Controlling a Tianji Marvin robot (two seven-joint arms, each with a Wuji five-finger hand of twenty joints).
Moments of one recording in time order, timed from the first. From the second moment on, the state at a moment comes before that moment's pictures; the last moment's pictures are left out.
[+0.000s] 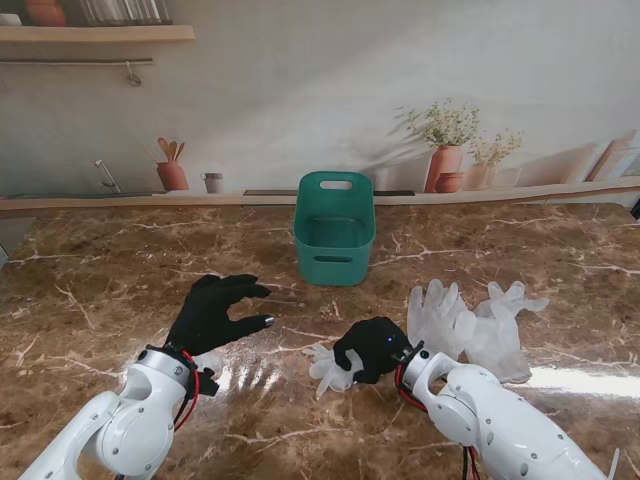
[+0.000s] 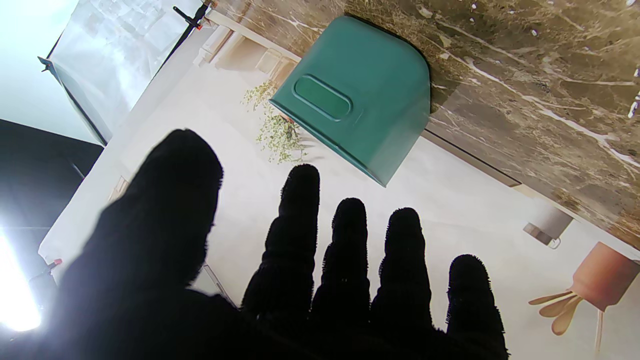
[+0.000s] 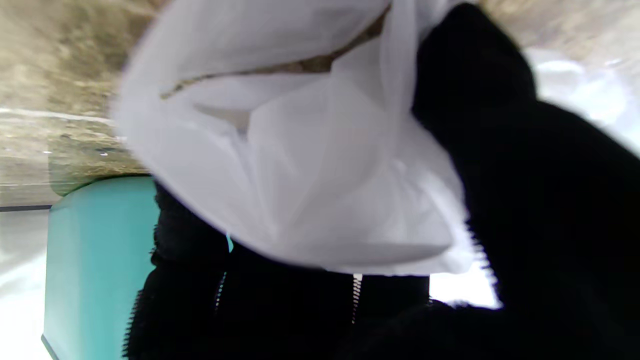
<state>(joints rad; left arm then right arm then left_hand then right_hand) 1.81 -1.13 -1.27 -1.86 0.63 -0.05 0.15 -1.38 -1.04 0.86 -1.29 -1.05 -0.34 -0.34 0.66 -0.39 0.39 -0.12 0.71 0.03 0.31 0.22 0.56 0.05 0.25 0.23 0.40 0.10 0.19 0.39 -0.06 0.15 0.39 0.54 0.59 -1.12 1.12 -0.40 1.02 -0.37 0.86 0.79 1.17 -0.12 0.49 0.75 1.20 -0.06 0.73 0.63 0.92 0.04 1.27 0.50</state>
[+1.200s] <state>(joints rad) 1.82 -1.13 -1.28 -1.87 0.62 -0.03 0.14 -1.23 -1.08 1.03 -1.52 -1.07 -0.18 -0.26 0.66 -0.39 0.36 -0.12 0.71 0.03 0.30 0.22 0.56 0.05 0.25 0.22 0.40 0.10 0.19 0.39 -0.06 0.15 0.37 0.54 0.74 -1.01 1.10 -0.34 1.02 -0.34 0.94 0.56 1.23 -0.10 0.49 0.75 1.26 -0.04 0.79 0.64 1.00 0.05 1.33 0.49</state>
